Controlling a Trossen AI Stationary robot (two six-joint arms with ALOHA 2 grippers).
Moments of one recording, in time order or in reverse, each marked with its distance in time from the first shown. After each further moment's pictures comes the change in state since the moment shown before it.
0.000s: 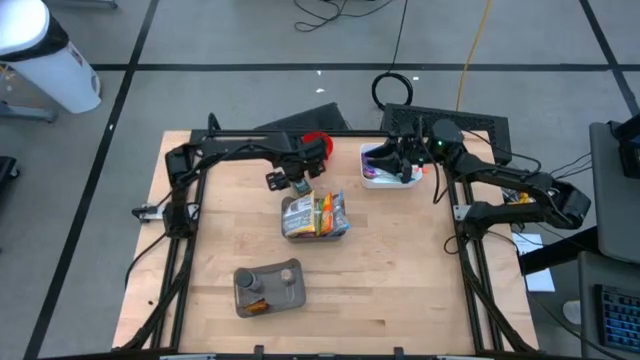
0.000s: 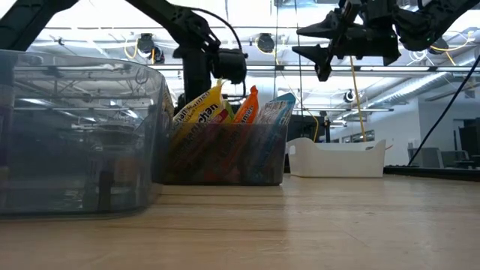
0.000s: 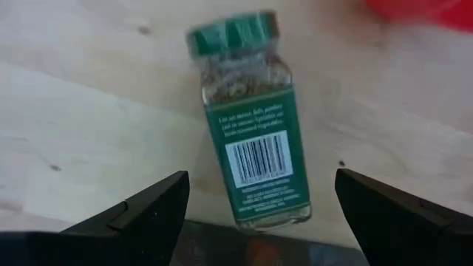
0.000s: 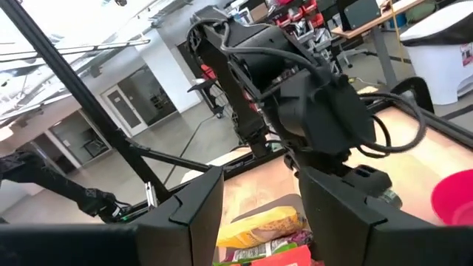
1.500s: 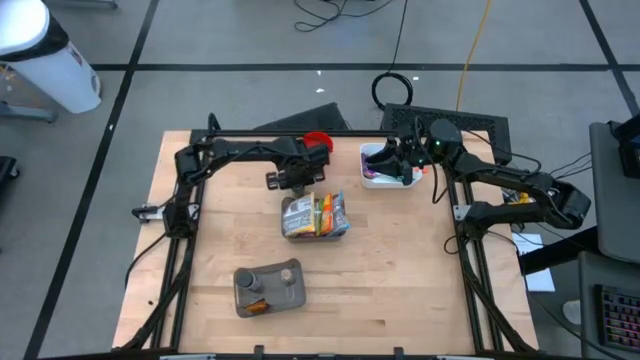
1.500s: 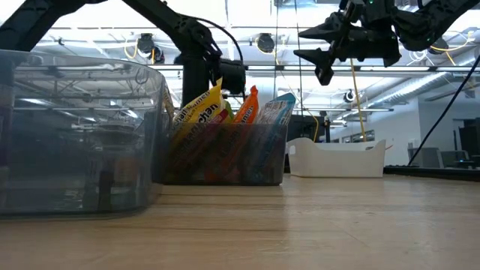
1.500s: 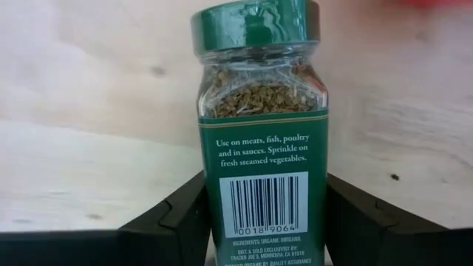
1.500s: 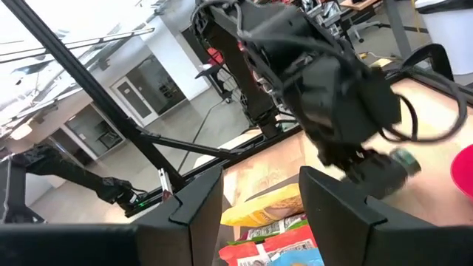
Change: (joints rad) left arm 0.011 0.056 0.000 -0.036 -0.026 0.175; right arm 0.000 0.000 0.000 -0.057 -0.052 0.027
